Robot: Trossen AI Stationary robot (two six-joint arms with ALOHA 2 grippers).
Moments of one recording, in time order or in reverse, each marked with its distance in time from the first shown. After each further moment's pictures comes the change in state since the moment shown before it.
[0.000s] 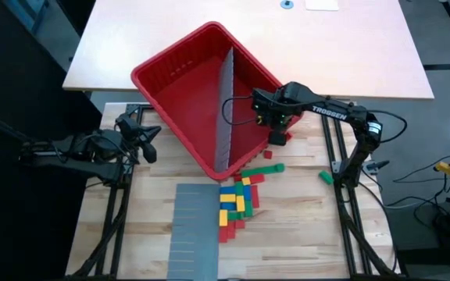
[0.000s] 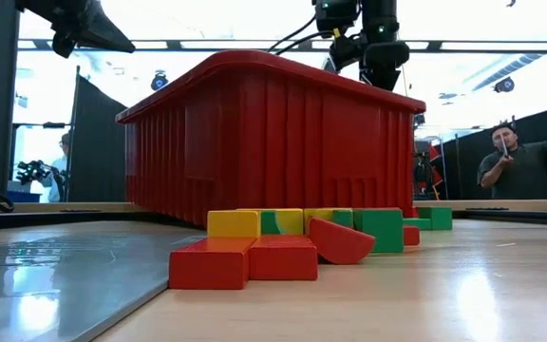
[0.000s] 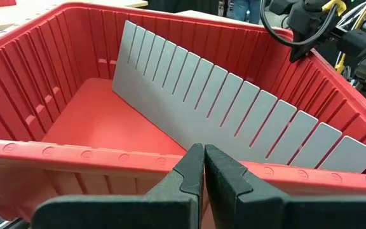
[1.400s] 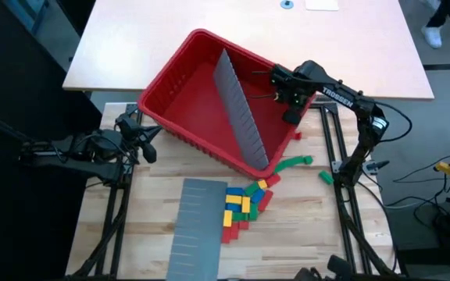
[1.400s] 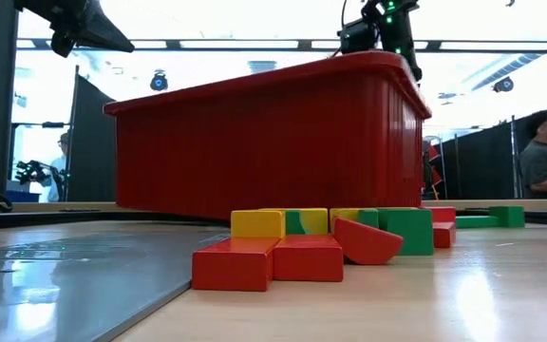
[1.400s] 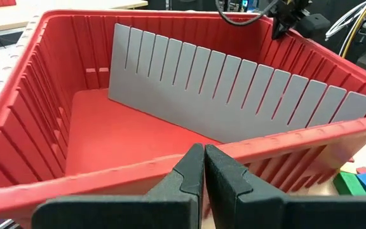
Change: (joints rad) left arm 0.000 -0.001 0.000 -0.001 0.000 0.001; right arm -0.302 -0.018 0.000 -0.067 0.125 -0.053
